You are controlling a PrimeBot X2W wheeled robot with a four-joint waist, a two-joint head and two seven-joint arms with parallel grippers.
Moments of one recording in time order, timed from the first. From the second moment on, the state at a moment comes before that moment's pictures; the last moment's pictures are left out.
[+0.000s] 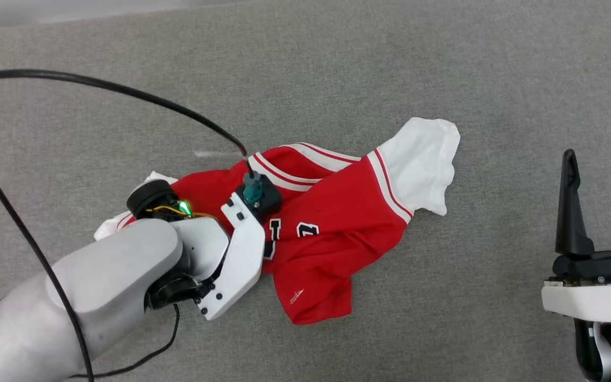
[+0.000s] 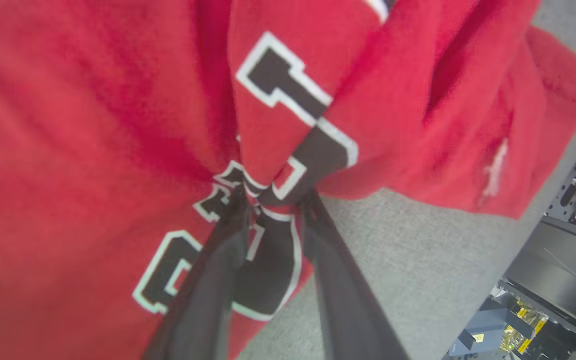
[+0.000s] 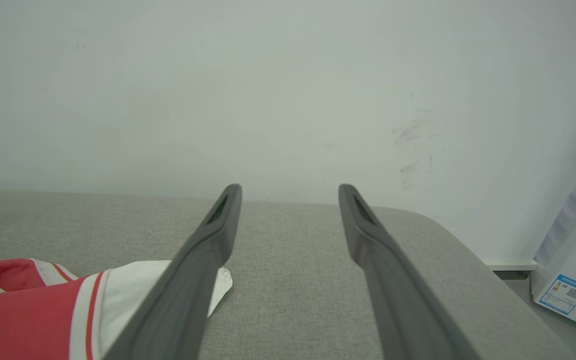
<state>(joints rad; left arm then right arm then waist) -0.97 0.66 -1.27 0.12 -0.95 -0.13 0.80 -0.13 -0.05 -0.12 -0.15 0.02 0.13 -0.26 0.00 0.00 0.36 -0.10</state>
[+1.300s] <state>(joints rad) -0.71 0.38 -1.28 0.10 -0.71 -0.13 0.60 -0.06 -0.05 -0.14 -0.12 0.02 0.13 -0.26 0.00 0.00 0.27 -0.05</state>
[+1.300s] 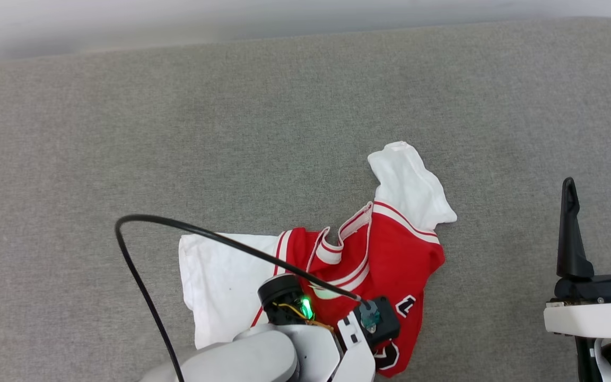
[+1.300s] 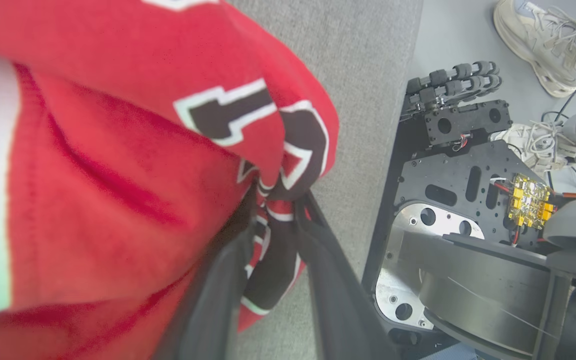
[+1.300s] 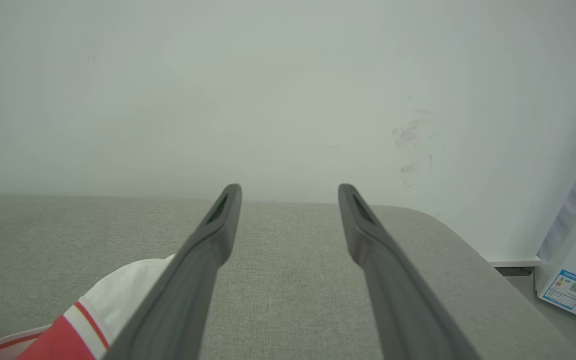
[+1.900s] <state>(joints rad) -1.06 0.62 -1.18 0.03 -0.91 -0.13 0.42 -0.03 -0.05 -0.16 -0.12 0.03 0.13 -0.26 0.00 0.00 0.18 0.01</state>
